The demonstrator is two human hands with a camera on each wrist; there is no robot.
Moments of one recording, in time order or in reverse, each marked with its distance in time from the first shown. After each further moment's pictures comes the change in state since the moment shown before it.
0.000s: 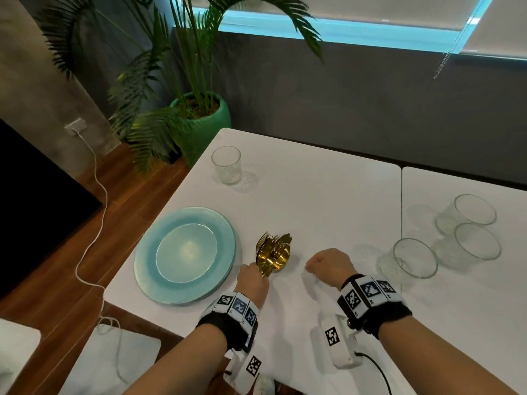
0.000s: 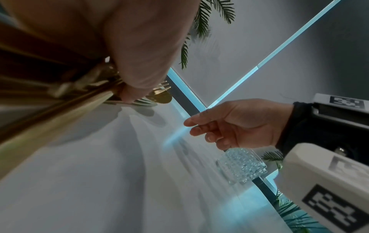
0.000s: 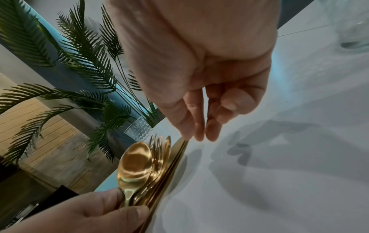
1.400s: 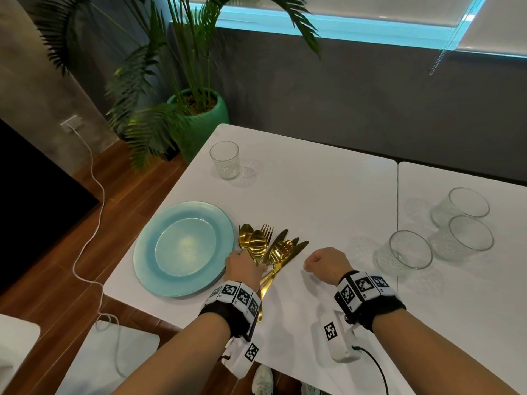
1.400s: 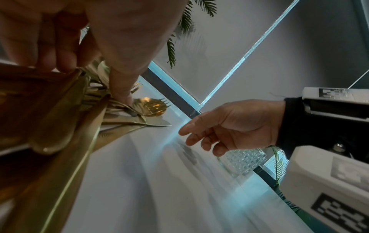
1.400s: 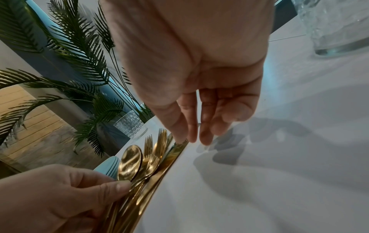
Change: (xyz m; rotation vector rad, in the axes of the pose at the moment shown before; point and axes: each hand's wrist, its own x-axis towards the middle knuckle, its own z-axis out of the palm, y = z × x) left_hand -0.005 0.004 -0.019 0.041 0.106 -0.091; right_hand 0.003 0.010 0.013 0.026 -0.008 0.030
